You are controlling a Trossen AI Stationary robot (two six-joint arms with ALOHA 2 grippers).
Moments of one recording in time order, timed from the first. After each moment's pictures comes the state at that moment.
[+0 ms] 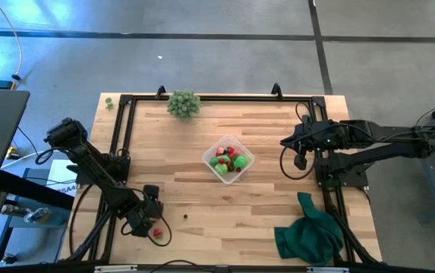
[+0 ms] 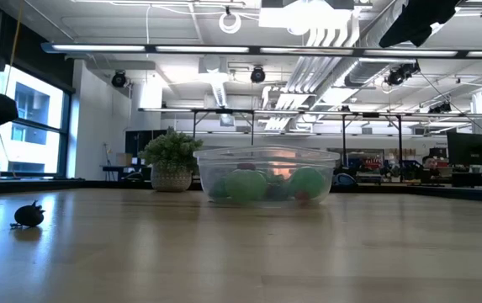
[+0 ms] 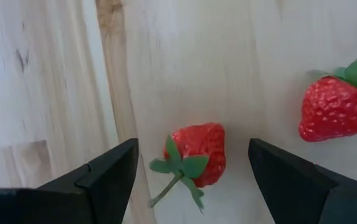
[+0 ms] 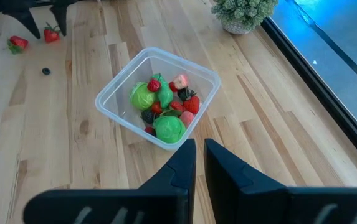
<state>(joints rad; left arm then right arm) -0.75 1.47 0.66 -0.52 -0.23 -0.67 0.03 0.76 0.90 -0.80 0.23 0.18</state>
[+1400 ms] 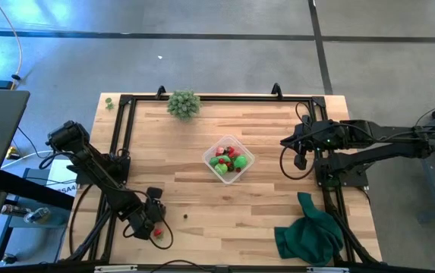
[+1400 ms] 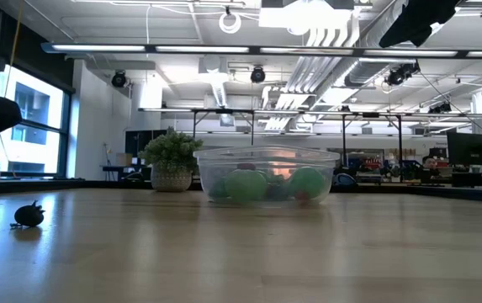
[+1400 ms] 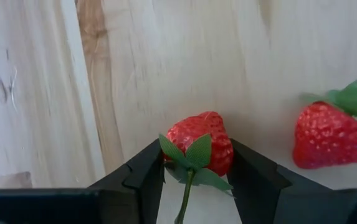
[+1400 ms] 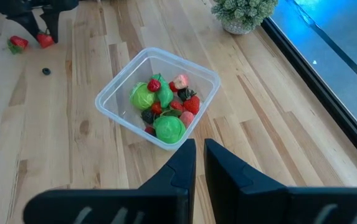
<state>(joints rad) -0.75 1.52 0.66 -0.43 -0.25 -0.63 0.03 0.76 0.90 -0.80 0.23 0.18</state>
